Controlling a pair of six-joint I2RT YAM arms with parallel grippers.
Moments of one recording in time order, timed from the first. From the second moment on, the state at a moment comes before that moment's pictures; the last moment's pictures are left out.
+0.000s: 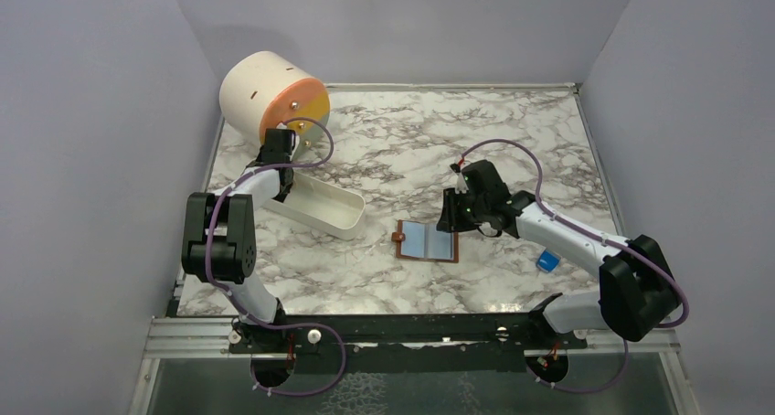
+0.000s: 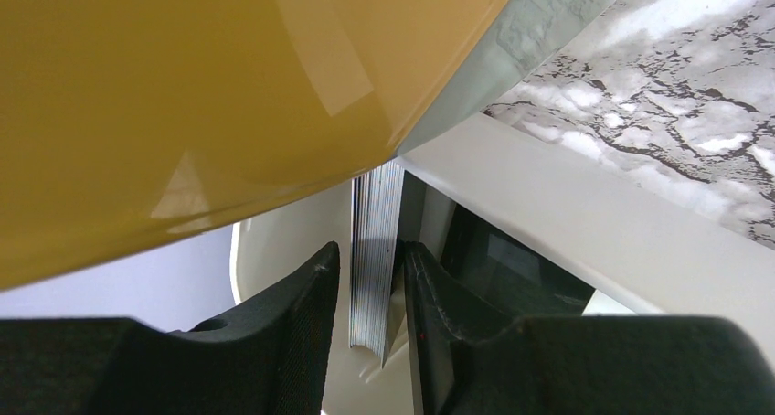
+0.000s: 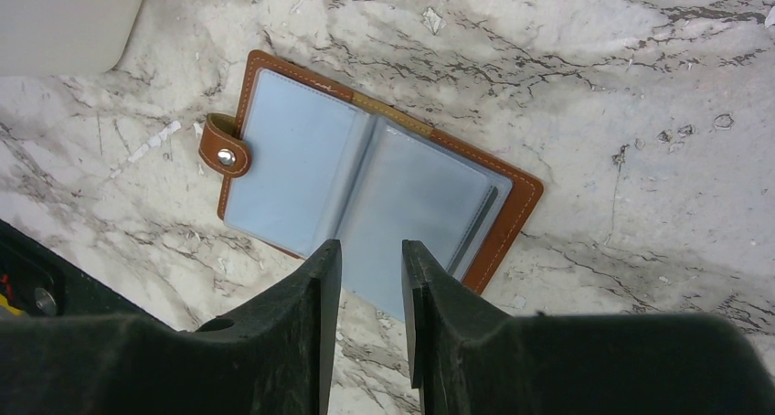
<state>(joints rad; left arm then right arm) -0.05 1.68 0.97 -0.19 -0.49 0.34 0.58 1.35 0.79 -0.34 -0.17 0.41</state>
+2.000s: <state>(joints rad) -0.08 1.69 1.01 -0.24 -0.55 0.36 0.58 1.35 0.75 -0.32 -0.17 0.41</state>
